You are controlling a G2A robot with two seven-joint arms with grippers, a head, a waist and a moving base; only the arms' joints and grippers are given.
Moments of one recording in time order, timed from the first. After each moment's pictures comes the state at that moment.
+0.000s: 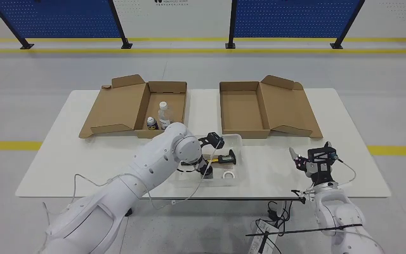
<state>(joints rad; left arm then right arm) 0.64 -1.34 -0.59 -1.14 0.66 -0.24 -1.33 -1.73 -1.15 1.60 -1.80 -1.33 0.00 0.00</state>
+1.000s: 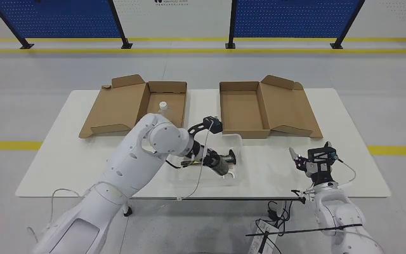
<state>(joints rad) 0.77 -1.25 -0.91 -1.51 0.40 -0.15 -1.41 -1.73 -1.15 1.60 -1.80 -1.33 0.00 0.00</state>
